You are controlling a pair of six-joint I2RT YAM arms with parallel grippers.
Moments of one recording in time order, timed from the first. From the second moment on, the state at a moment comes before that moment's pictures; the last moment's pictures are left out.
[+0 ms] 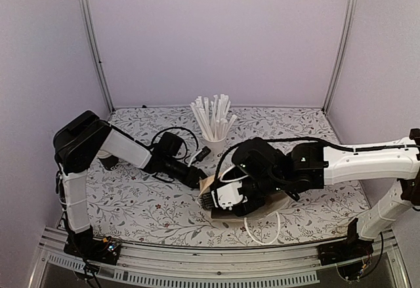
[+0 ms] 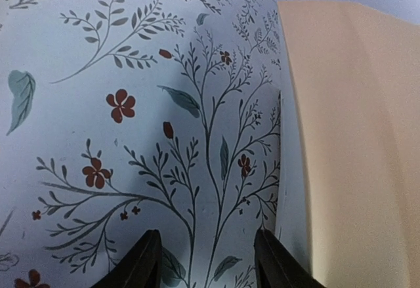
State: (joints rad) left arm -0.67 2.03 0.99 0.21 0.82 -0.23; right arm 1.25 1.50 1.14 -0.51 0.14 -0.83
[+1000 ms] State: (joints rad) left arm -0.73 2.00 0.95 0.19 0.85 -0.29; right arm 1.21 1.61 1.36 -0.82 -0.09 -0.66
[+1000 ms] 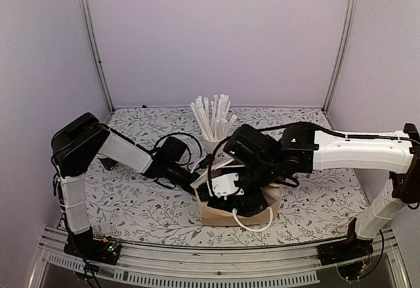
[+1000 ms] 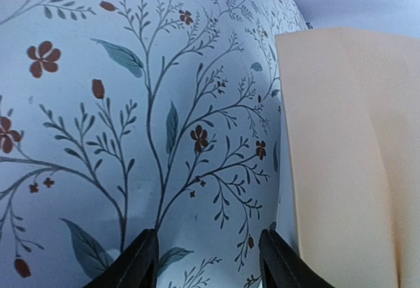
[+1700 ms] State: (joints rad) left arm -0.68 1.92 0.95 0.09 0.62 -0.40; right arm 1.10 1.69 1.35 -0.80 -0.15 -0.66
